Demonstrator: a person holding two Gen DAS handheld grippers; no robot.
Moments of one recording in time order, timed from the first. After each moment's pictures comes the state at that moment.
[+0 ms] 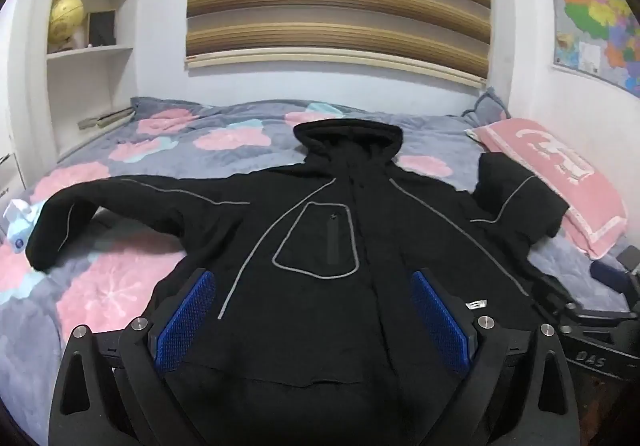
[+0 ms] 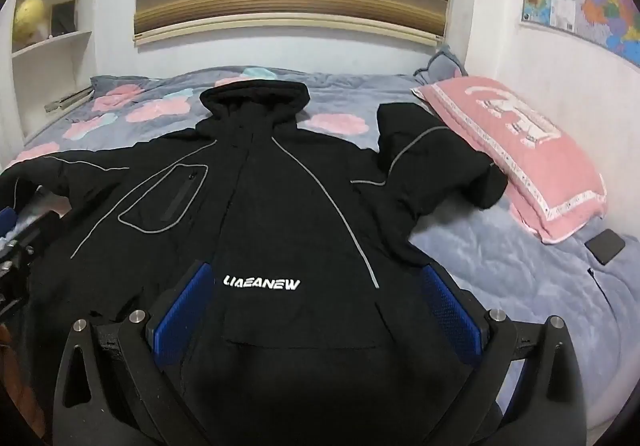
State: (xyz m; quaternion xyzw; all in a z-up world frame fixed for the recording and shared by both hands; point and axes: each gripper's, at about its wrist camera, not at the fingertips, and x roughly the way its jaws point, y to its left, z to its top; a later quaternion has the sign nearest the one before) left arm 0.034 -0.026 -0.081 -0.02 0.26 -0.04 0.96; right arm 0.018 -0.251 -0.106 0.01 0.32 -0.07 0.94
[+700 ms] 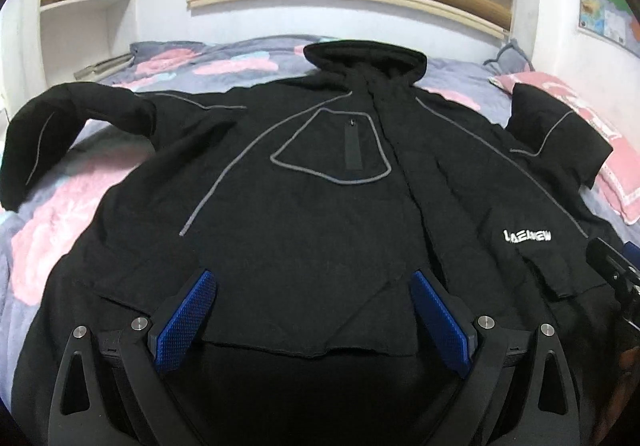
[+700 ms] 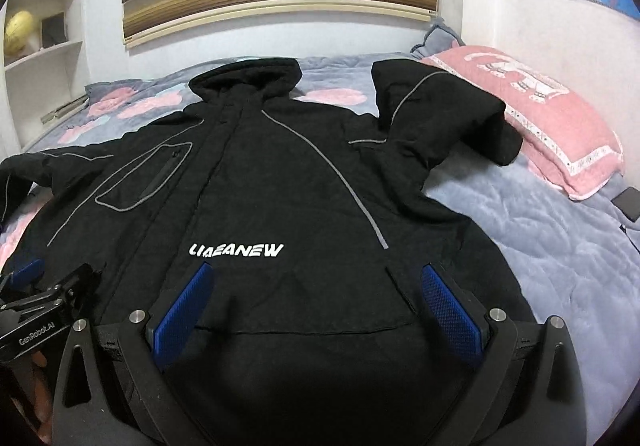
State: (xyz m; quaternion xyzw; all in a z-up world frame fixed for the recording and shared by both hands) left arm 0.067 -0.028 -0.187 -0.01 0.35 -0.02 0.94; right arm 0.025 -0.265 -0.173 0.05 0.32 -0.06 0.94
